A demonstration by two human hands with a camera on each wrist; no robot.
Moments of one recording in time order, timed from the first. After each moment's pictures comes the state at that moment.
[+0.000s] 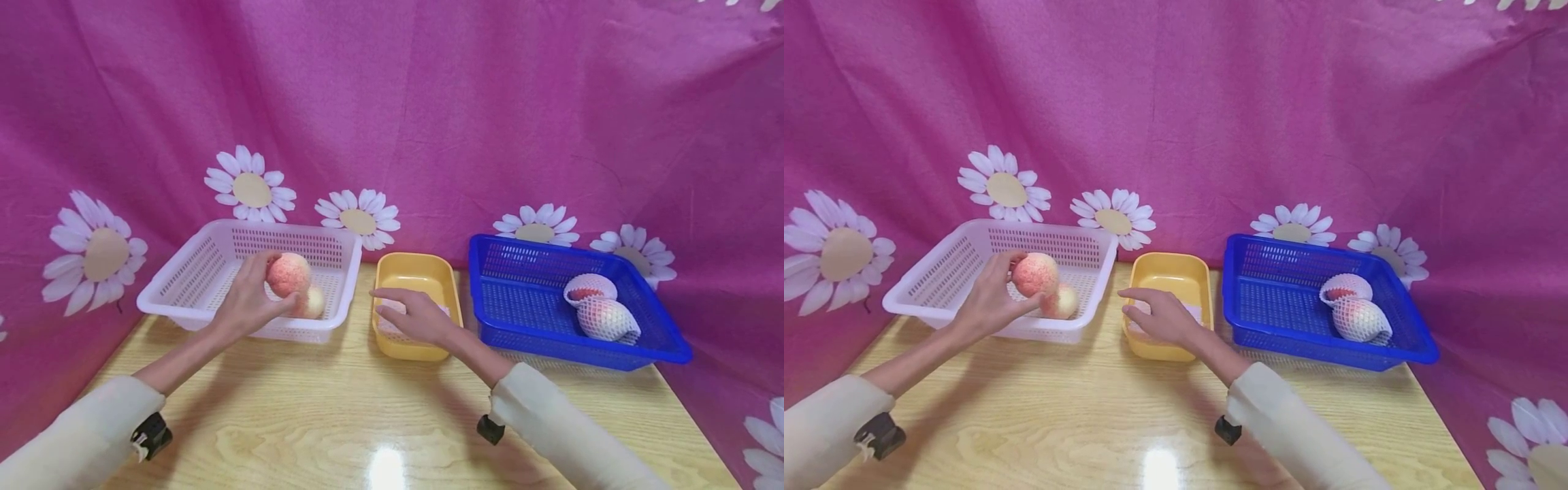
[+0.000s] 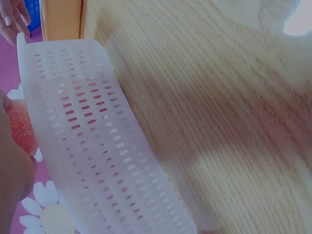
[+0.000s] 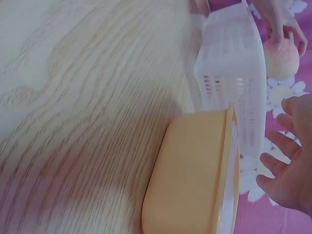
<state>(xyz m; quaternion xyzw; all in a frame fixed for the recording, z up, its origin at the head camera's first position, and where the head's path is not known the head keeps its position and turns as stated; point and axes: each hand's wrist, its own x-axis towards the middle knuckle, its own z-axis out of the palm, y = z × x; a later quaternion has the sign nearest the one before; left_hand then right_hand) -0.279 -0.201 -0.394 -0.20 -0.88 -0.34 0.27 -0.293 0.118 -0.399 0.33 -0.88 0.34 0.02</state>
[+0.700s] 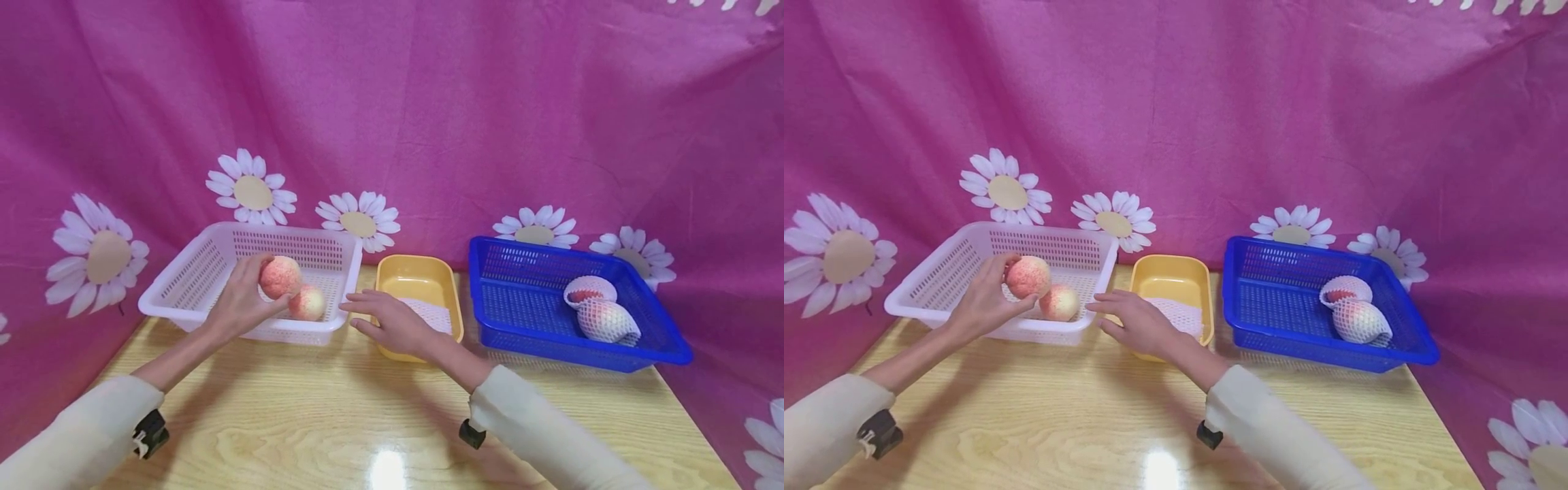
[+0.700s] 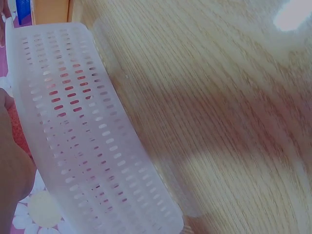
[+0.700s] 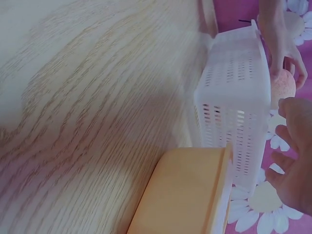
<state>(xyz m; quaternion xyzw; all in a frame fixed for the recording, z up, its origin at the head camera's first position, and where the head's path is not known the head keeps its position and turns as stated) -0.287 -0.216 -0.401 -0.19 -0.89 -0.32 0.27 -0.284 0.085 -0.393 0.46 -0.85 0.25 0.05</state>
